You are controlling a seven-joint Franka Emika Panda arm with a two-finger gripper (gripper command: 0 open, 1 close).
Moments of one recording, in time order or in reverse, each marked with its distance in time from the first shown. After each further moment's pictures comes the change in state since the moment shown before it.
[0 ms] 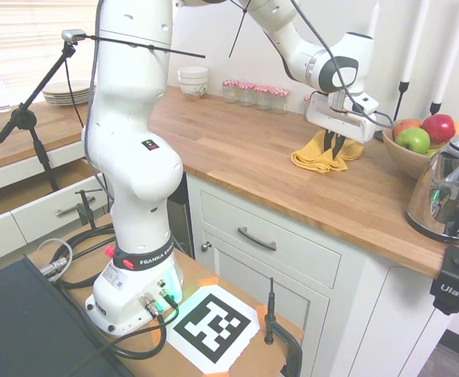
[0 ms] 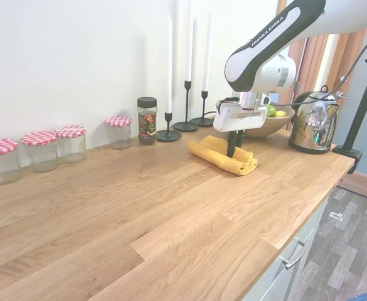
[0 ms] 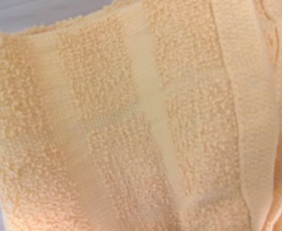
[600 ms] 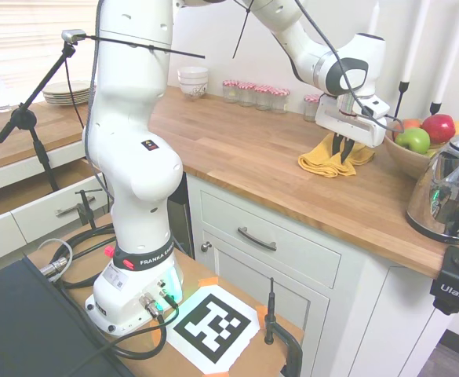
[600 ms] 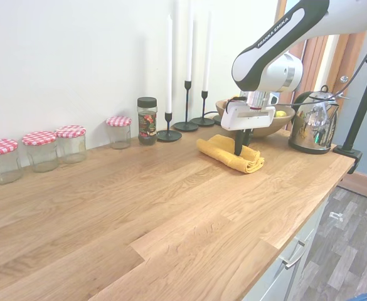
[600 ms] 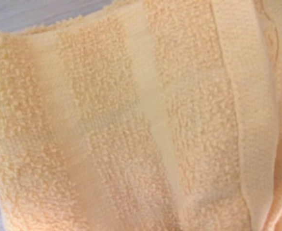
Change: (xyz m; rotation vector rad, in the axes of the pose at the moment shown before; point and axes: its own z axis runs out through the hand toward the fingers) arm 0.012 0.019 -0.003 -0.003 0.007 0.039
